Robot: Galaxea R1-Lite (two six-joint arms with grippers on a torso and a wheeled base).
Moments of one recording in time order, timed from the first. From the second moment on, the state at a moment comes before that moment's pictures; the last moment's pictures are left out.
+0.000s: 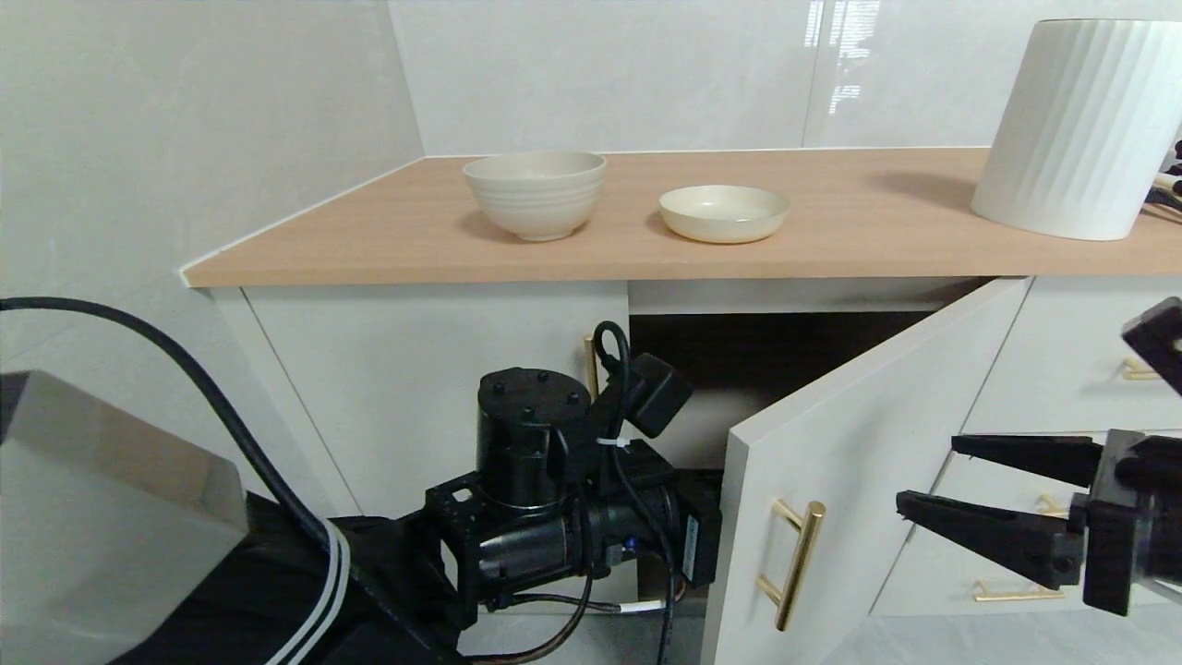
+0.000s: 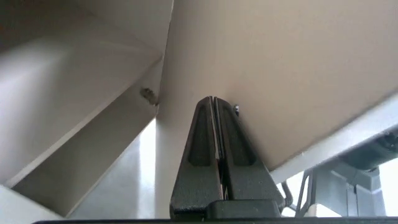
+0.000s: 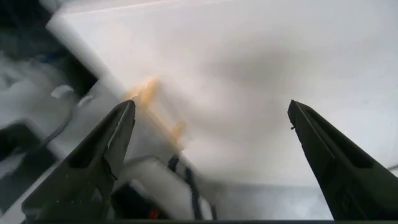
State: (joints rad) left arm -0.83 1.95 -0.80 -0.93 -0.35 -0.21; right arm 0.49 1.13 -0.60 -0.23 0.22 0.08
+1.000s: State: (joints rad) left arm -0.86 1.95 -0.81 -0.91 -0.34 -0.28; right arm 0.49 0.99 -0.58 -0.20 0.23 0.08
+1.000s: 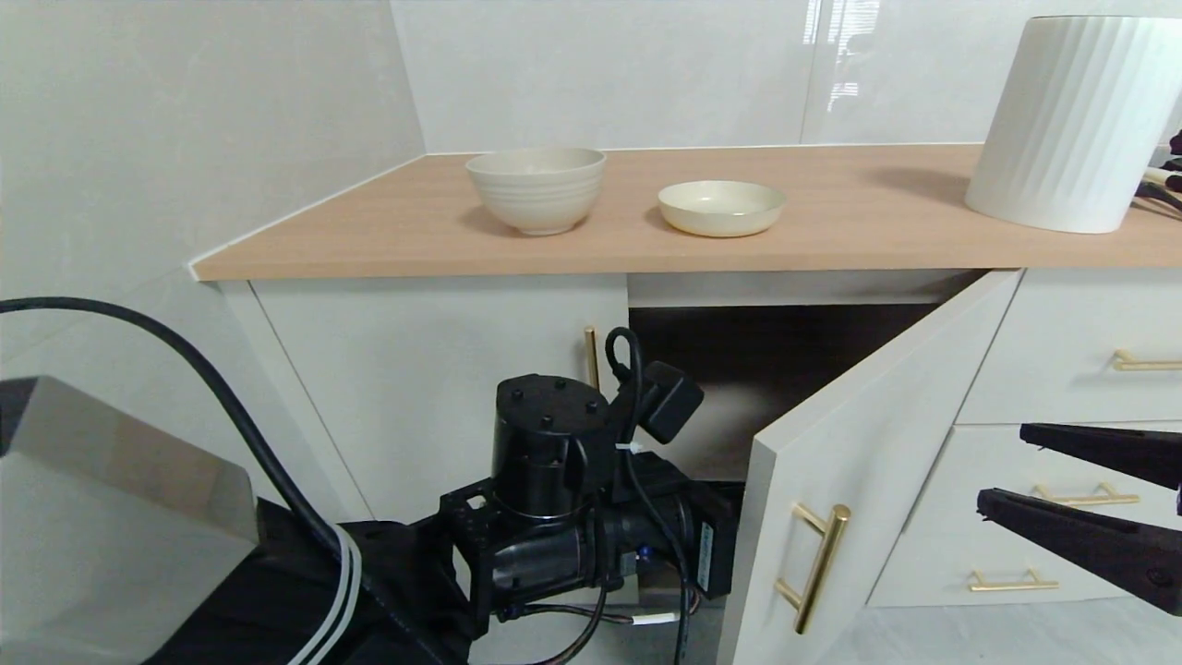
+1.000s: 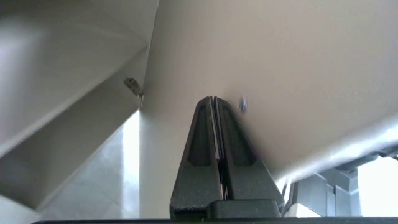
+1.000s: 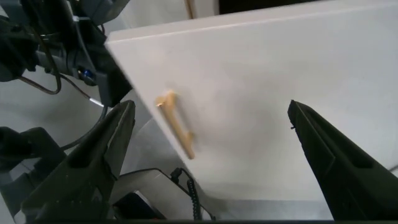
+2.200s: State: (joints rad) left arm -0.98 2.02 -0.94 -0.77 -0.34 -0.29; right arm 0.48 0.90 -0.64 -0.19 0.22 0.09
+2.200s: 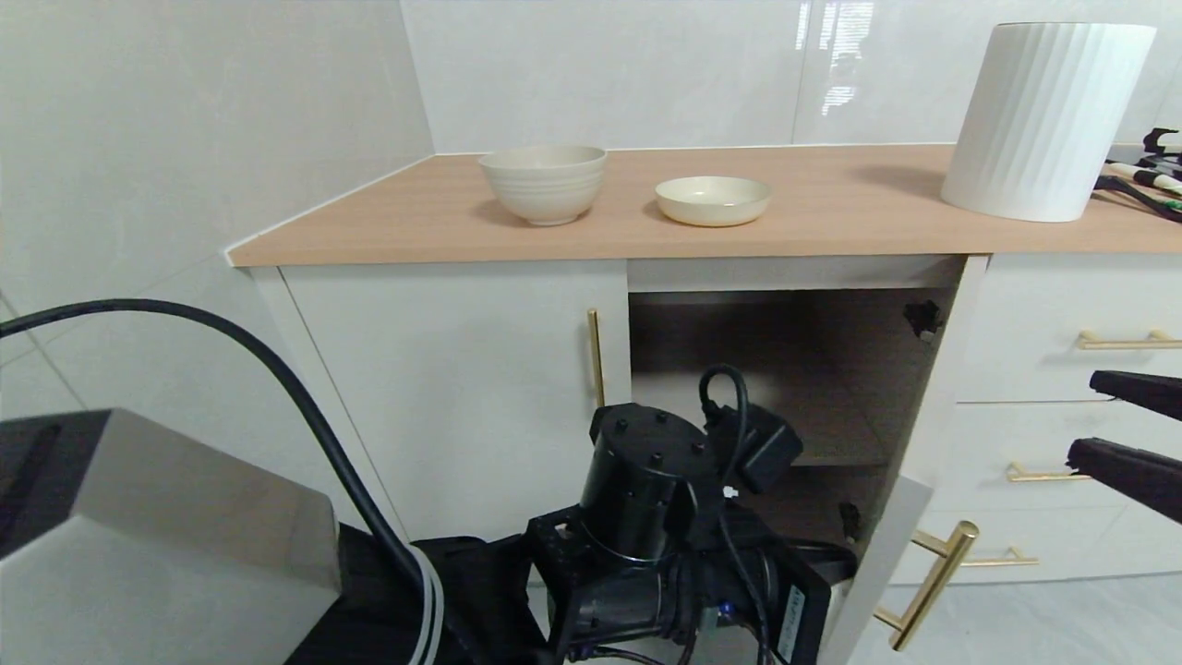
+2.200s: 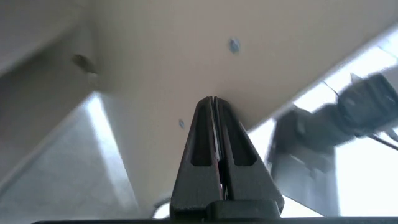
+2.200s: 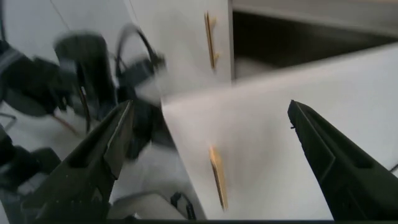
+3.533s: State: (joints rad) left arm -1.19 2.08 -1.26 -0.59 -0.23 -0.40; right arm 0.48 0.85 -0.67 -0.20 0.23 0.09
